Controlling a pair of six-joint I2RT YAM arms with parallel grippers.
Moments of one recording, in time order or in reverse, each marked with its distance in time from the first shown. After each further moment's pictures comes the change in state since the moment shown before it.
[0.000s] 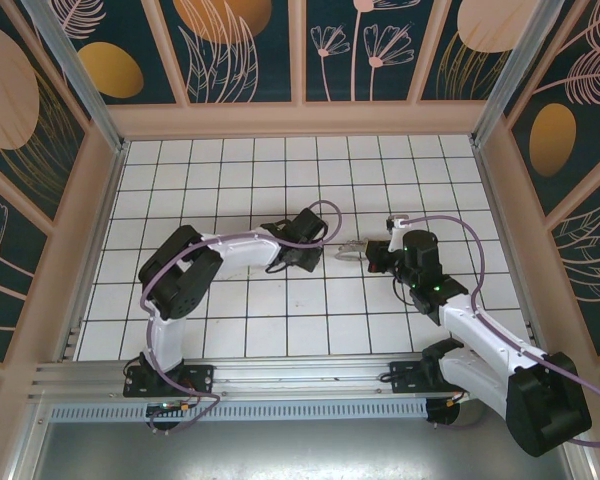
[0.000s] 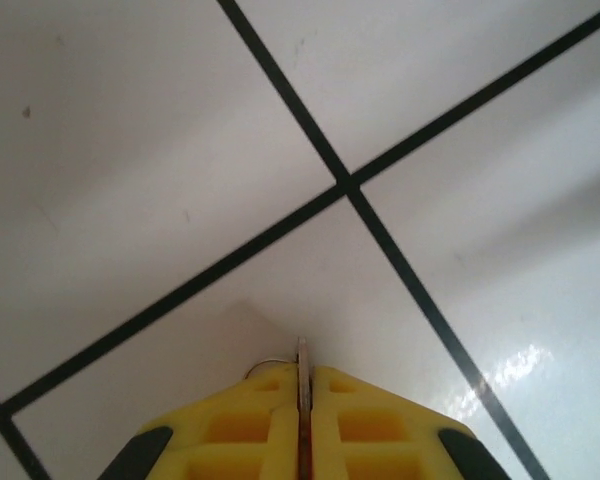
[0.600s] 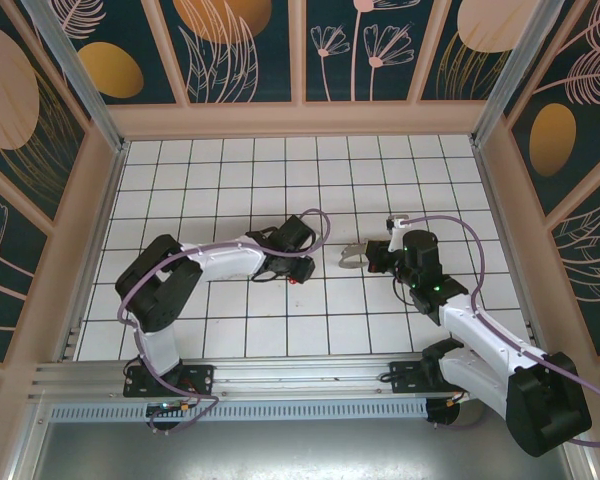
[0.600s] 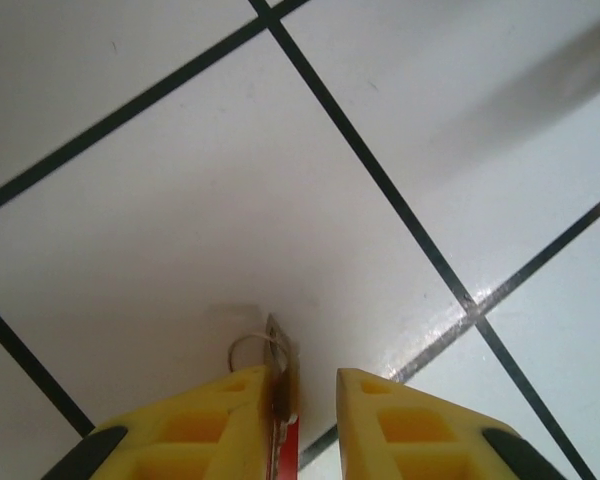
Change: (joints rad) left arm 0.000 -0.142 -0.149 -0.001 0.139 -0.004; right arm 0.000 0.000 0.000 0.000 0.000 0.000
